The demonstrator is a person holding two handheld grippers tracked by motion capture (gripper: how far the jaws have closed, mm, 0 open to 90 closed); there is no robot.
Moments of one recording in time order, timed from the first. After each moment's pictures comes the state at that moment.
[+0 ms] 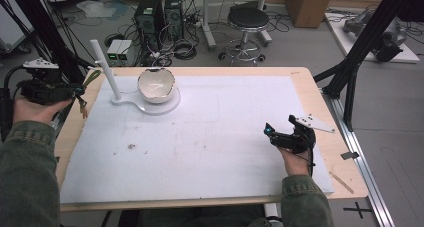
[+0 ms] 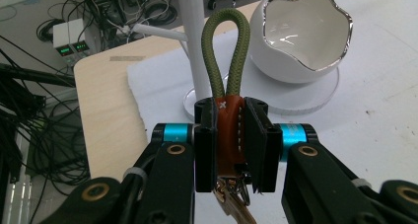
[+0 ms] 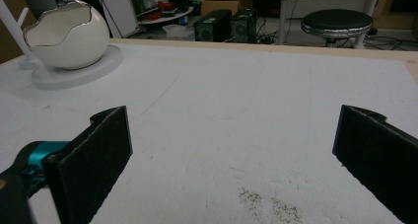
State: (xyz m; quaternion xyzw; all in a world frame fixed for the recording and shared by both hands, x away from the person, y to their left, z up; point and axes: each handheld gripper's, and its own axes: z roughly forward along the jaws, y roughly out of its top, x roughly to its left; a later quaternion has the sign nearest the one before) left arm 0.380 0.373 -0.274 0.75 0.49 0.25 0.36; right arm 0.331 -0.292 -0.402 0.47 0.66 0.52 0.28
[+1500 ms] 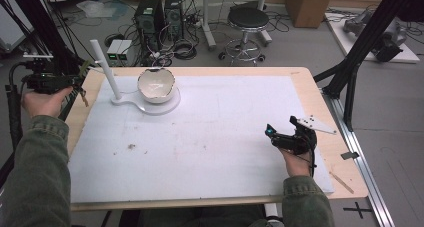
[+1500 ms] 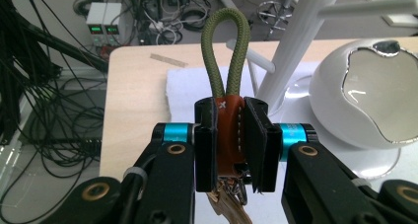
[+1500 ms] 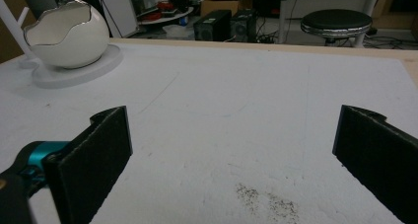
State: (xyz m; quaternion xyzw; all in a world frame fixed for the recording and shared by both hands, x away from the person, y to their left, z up) left arm 0.428 0.398 -0.301 0.65 0.60 0.26 0.39; right arm 0.329 -0.296 -0.404 0.47 0.66 0.52 0.28
